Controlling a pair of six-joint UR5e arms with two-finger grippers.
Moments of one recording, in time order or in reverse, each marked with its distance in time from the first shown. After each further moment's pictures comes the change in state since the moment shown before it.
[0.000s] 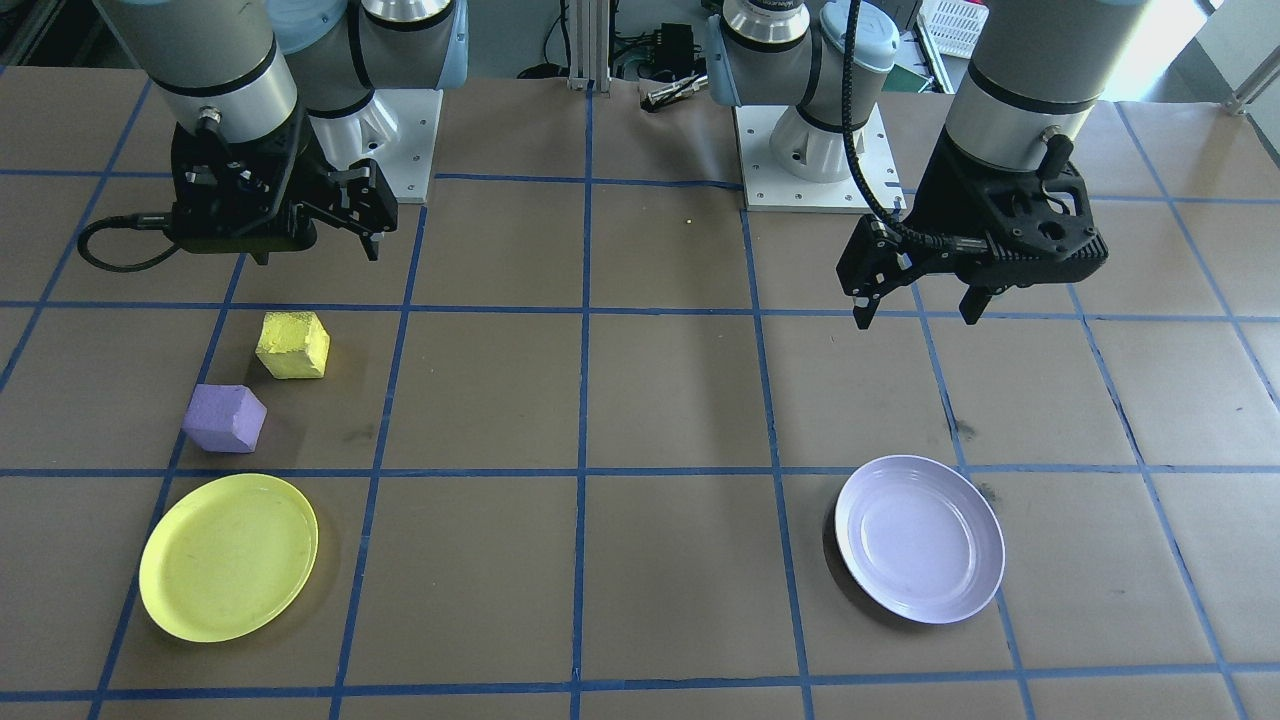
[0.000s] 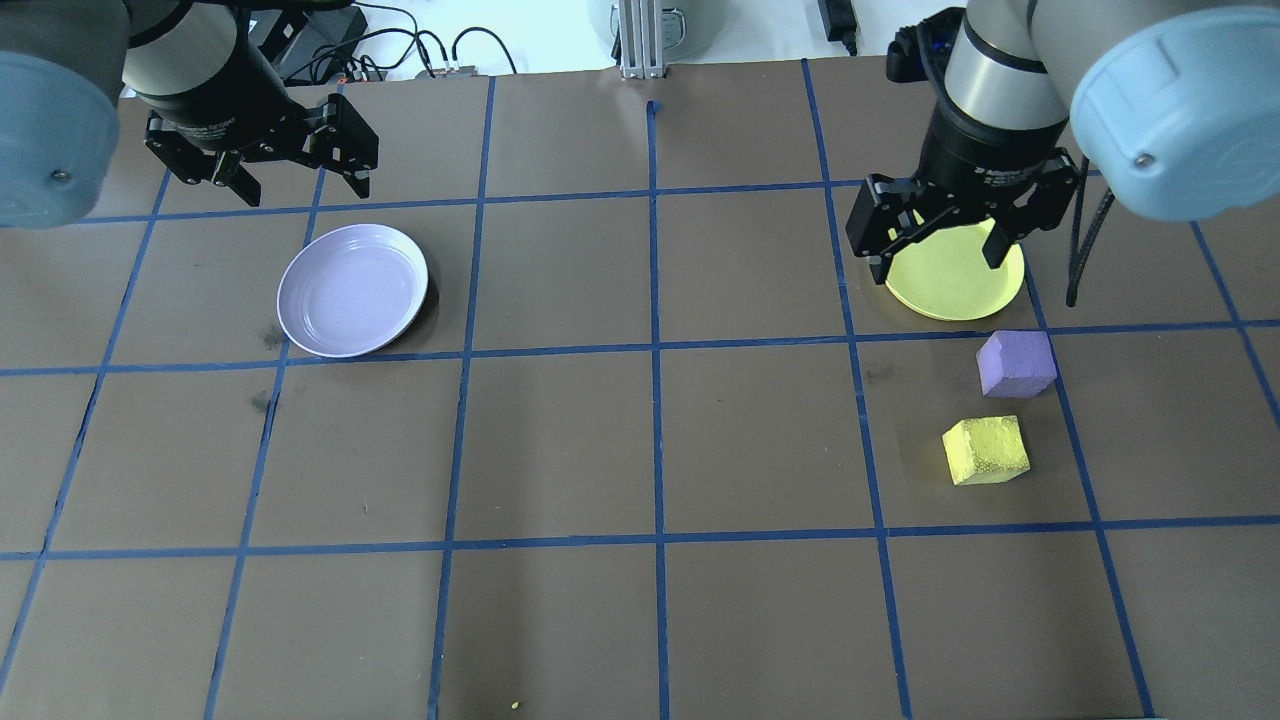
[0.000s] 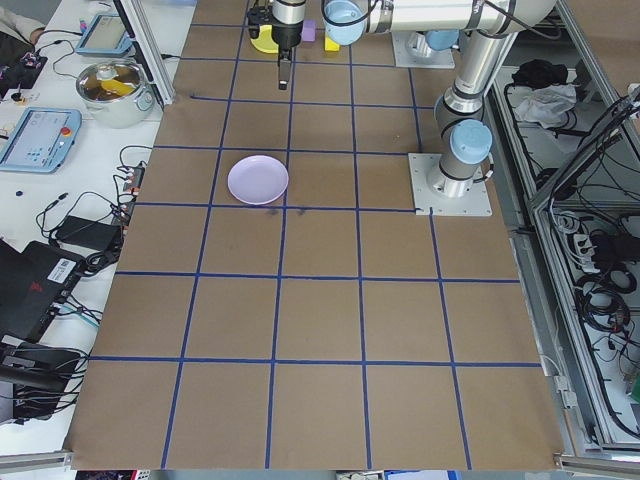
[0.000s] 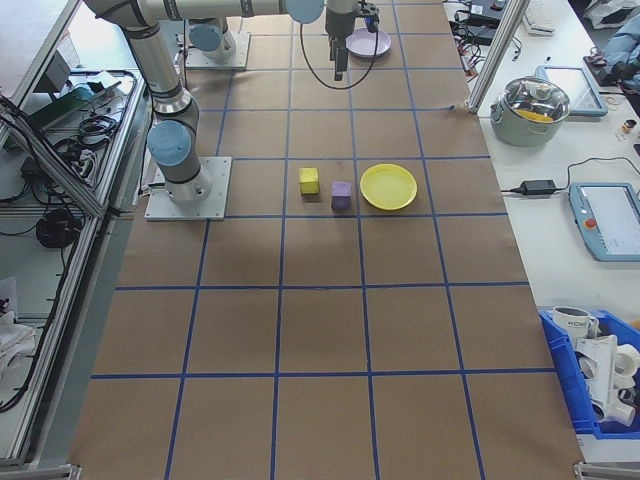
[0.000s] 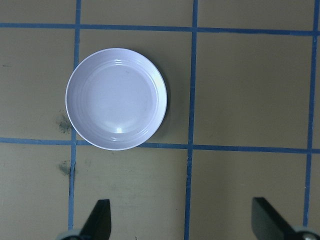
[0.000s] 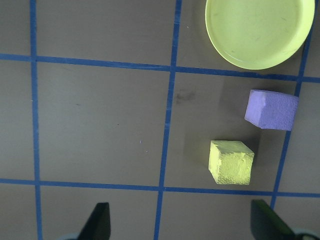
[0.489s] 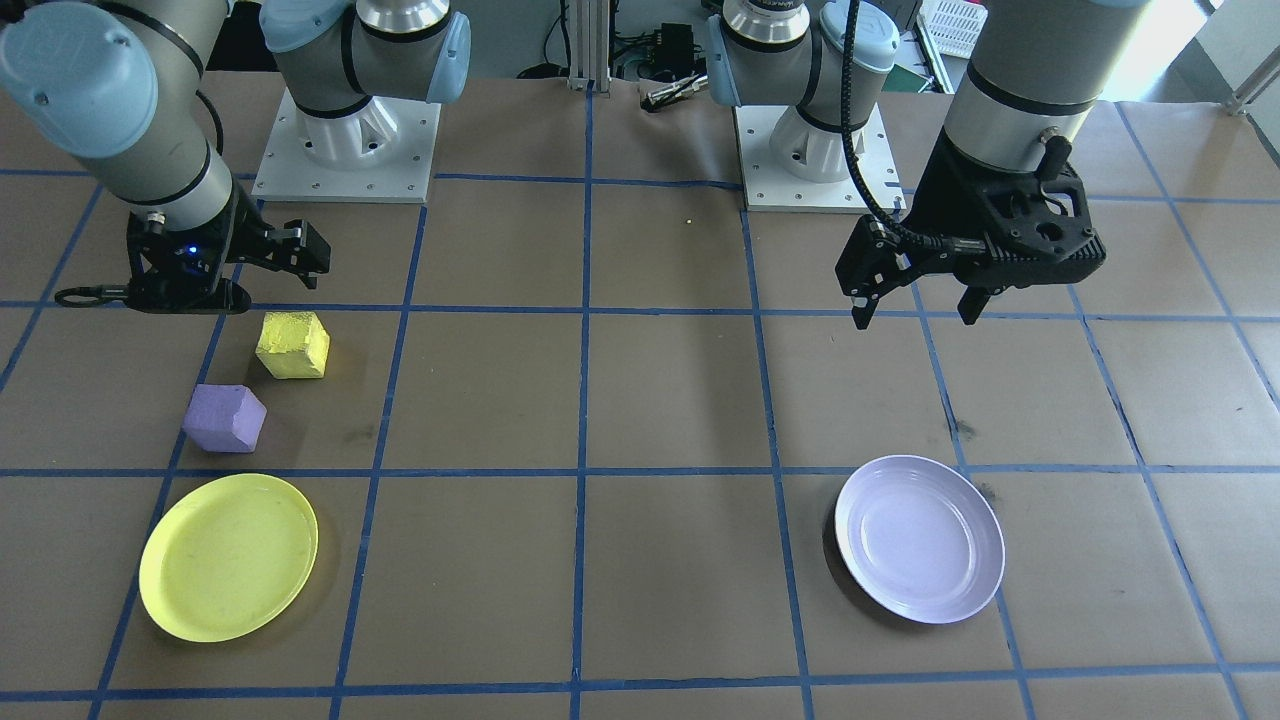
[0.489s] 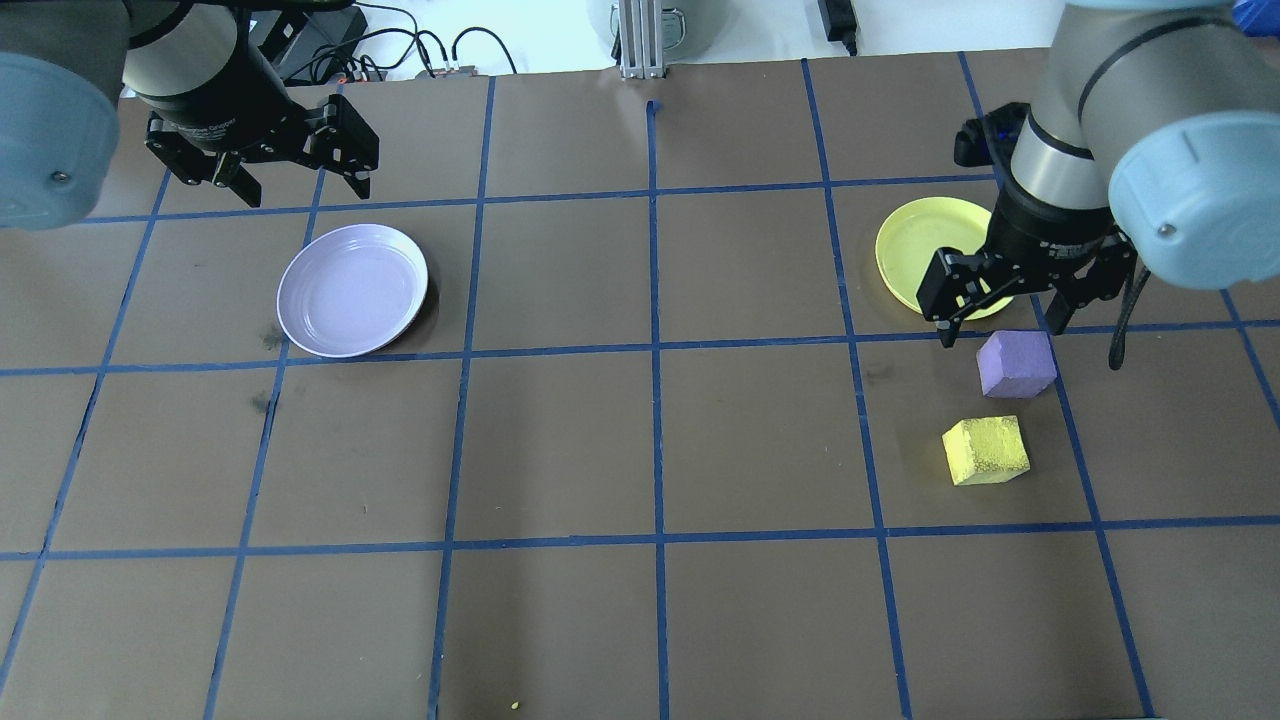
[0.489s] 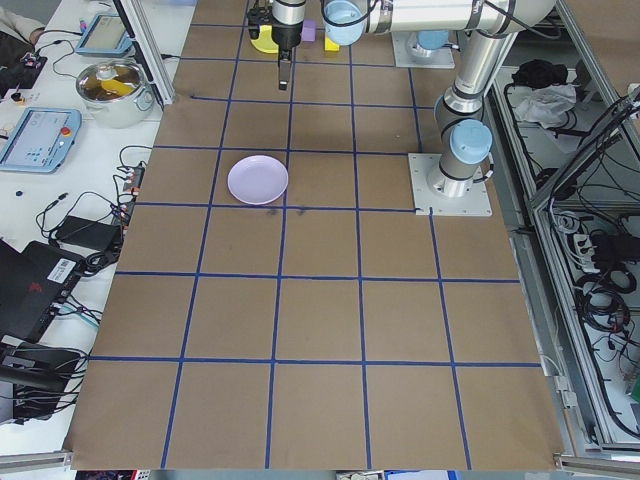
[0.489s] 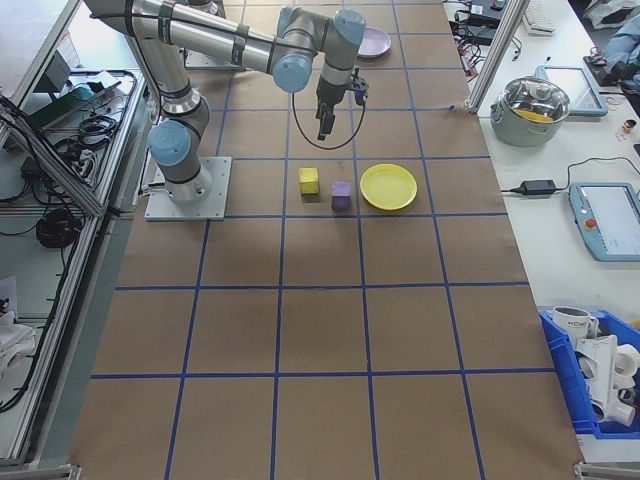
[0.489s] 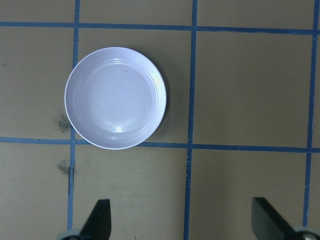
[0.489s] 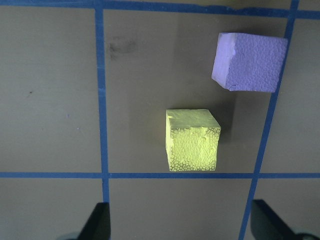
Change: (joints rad) left arm 0.000 0.001 -0.003 0.000 -0.002 0.000; right arm -0.176 -0.016 0.248 -0.108 -0.052 -0.128
